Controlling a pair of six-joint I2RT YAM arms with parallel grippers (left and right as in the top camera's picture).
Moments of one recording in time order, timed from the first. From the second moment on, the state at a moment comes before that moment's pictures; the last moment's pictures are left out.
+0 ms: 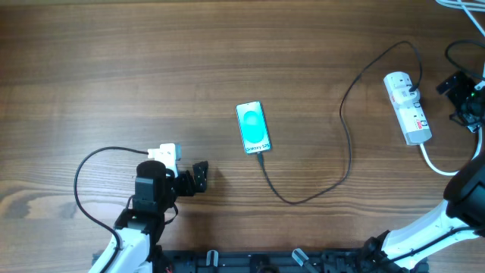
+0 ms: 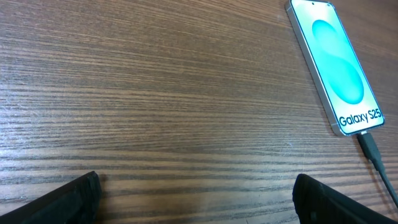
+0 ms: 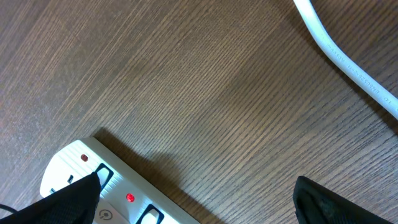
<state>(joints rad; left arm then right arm) -0.17 1.00 0.08 0.16 0.19 -0.34 -0.64 1.95 1.38 -0.51 -0.18 0.28</state>
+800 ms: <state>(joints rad) -0.17 0.63 0.02 -0.07 0.15 -0.38 -0.64 1.95 1.38 -0.51 -0.18 0.28</state>
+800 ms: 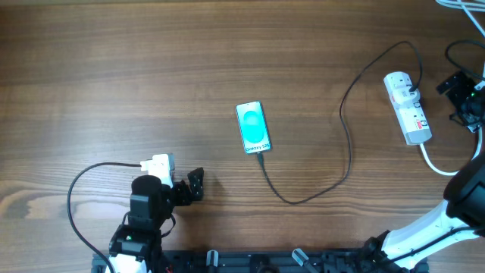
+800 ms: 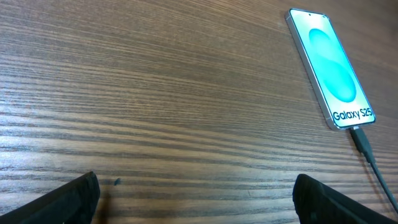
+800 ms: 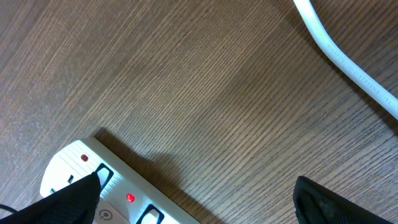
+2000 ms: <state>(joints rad) -0.14 0.07 0.01 -0.07 0.15 -0.36 -0.64 1.95 1.38 -0.51 -0.18 0.28</state>
